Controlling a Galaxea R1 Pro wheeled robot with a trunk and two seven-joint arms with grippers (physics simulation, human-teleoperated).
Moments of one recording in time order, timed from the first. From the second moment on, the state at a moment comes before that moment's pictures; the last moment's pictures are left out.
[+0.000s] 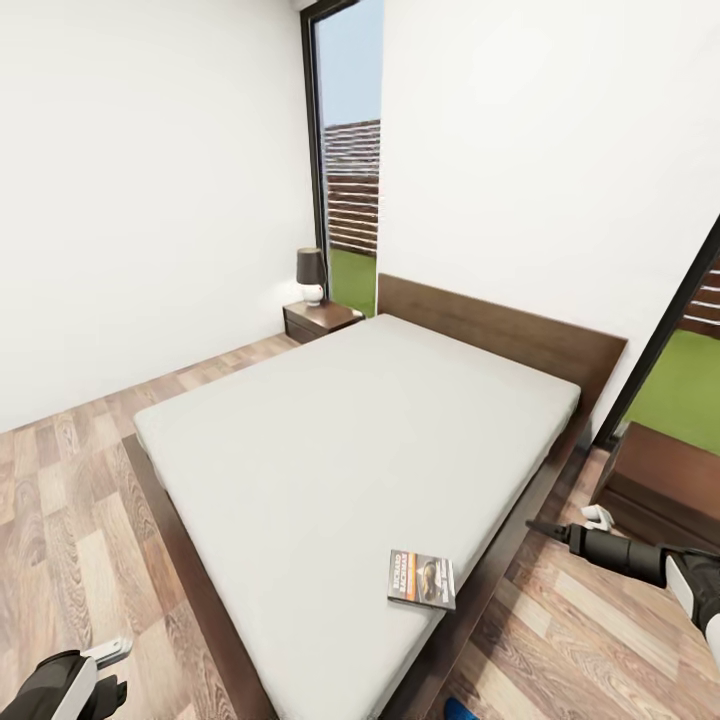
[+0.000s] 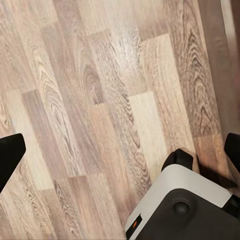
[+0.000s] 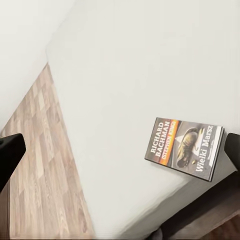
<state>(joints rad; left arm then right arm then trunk) -0.34 0.25 0.24 -0.69 0.27 0.73 0.27 -0.76 -0.41 -0.55 -0.36 0.23 0.41 1.21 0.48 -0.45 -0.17</state>
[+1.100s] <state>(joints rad) -0.34 0.26 0.24 -0.69 0.27 0.72 0.27 -0.76 -0.39 -0.49 -0.37 0.23 0.42 1.20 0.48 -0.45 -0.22</state>
